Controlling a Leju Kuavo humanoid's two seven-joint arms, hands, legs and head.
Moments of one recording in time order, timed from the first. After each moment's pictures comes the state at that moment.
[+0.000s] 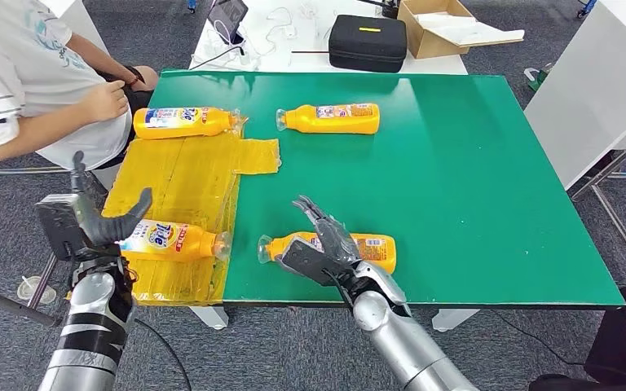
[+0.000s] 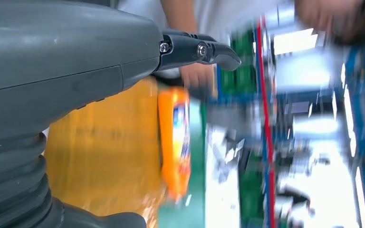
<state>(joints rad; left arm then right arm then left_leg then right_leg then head) -0.35 -0.10 0.02 -1.02 -0.06 0.23 -0.70 -0.34 0.08 0.52 -1.08 0.56 -0.10 -0.17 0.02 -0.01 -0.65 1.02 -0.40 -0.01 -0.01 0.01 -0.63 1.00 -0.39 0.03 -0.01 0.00</state>
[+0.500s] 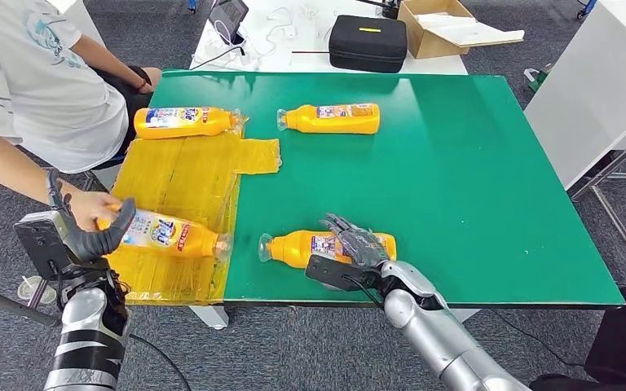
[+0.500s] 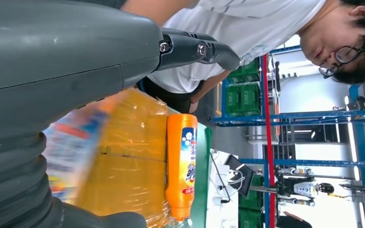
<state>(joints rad) -0.29 -0.15 0.09 -1.10 -0.10 0.24 -0.70 -0.39 -0.09 0.60 -1.04 0.64 0.00 -0.09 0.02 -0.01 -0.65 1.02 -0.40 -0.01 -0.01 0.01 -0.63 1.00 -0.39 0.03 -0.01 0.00</state>
